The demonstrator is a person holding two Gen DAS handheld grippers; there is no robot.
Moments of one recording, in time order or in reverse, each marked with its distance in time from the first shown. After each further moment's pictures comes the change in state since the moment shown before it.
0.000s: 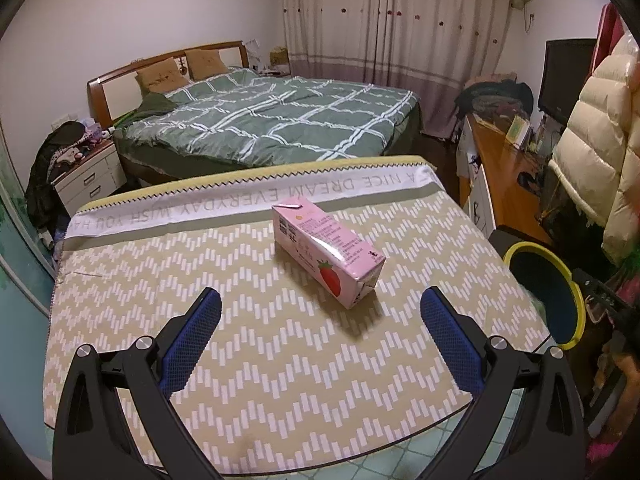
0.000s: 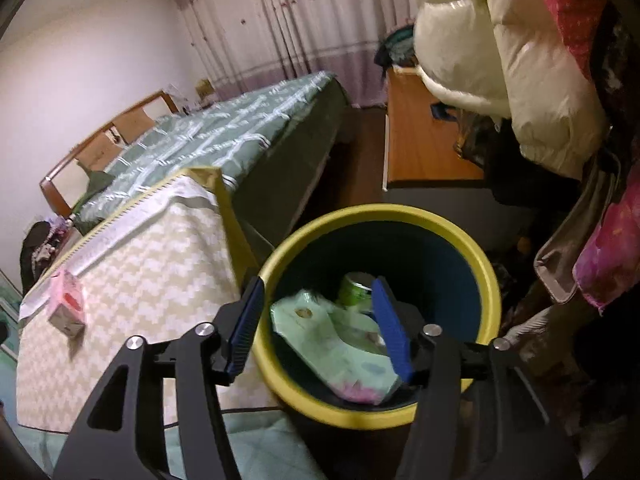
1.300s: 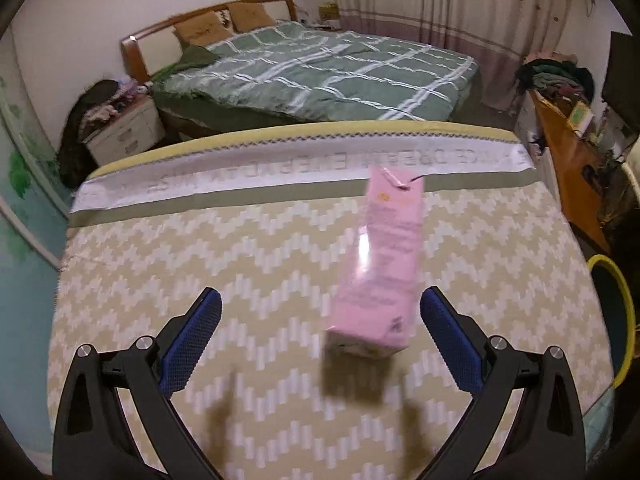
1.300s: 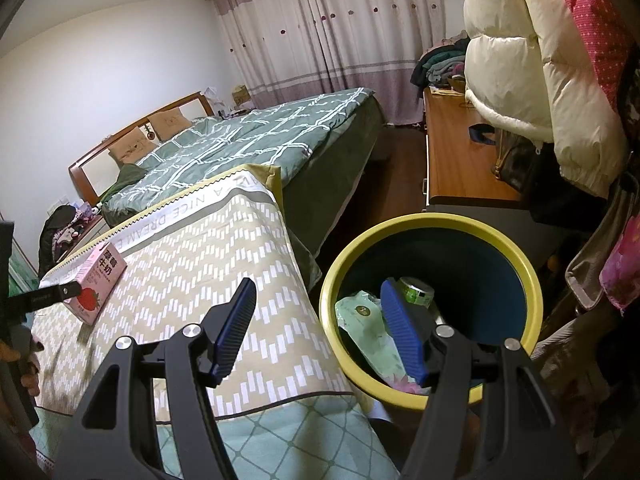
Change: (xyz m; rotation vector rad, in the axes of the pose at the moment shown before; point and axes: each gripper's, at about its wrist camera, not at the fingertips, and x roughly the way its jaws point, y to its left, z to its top) left arm 0.096 0.040 0.027 -0.081 0.179 0.144; right arm -0.014 0.044 -0.018 -0.082 -0.045 0.085
